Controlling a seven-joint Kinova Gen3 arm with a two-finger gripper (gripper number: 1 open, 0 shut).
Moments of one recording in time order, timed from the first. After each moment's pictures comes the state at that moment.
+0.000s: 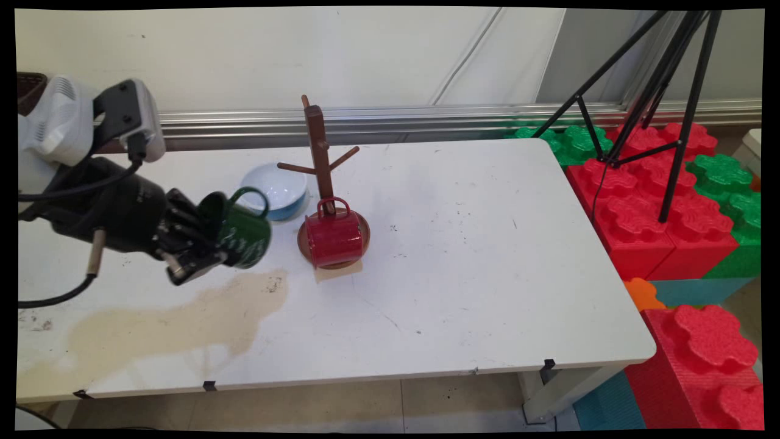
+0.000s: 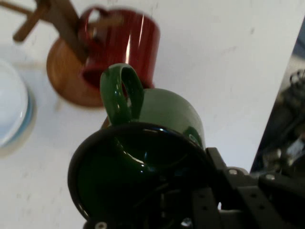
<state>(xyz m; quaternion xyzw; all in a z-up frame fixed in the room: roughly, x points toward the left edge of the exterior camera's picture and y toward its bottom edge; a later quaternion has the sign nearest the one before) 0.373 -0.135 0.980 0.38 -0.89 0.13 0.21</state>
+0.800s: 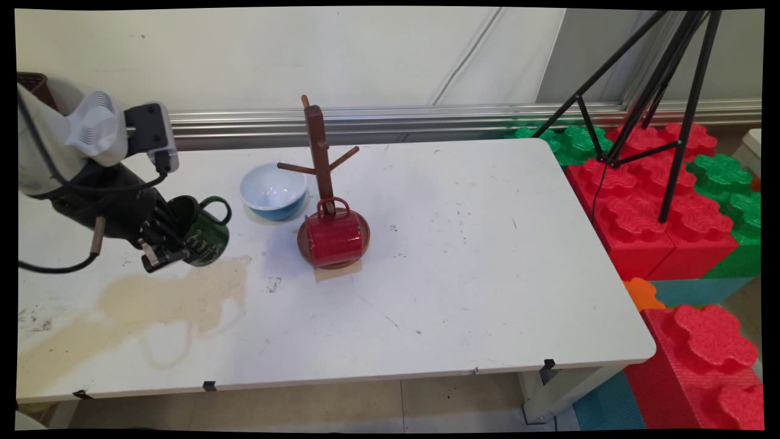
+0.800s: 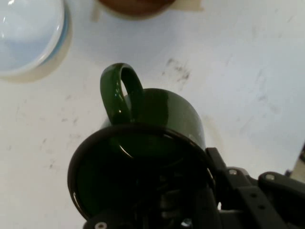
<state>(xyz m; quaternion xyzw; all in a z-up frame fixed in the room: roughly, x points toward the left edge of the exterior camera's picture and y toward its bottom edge) 0.409 -0.181 0.956 0.38 -0.91 0.10 0.08</state>
